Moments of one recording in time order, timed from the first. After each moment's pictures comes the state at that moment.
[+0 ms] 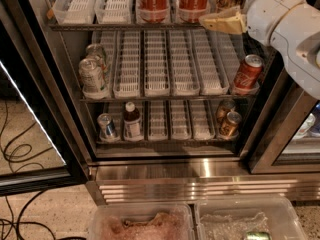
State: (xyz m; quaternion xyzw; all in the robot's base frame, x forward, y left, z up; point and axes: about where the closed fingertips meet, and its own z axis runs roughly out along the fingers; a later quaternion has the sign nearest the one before) arm 0.644 -0.164 1.083 -0.35 0.54 -0.06 0.76
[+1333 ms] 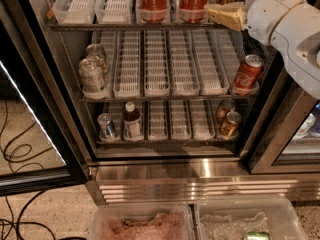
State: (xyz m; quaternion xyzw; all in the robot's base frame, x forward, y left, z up) arm 0.644 -0.164 1.083 -0.35 0.54 -0.06 0.76
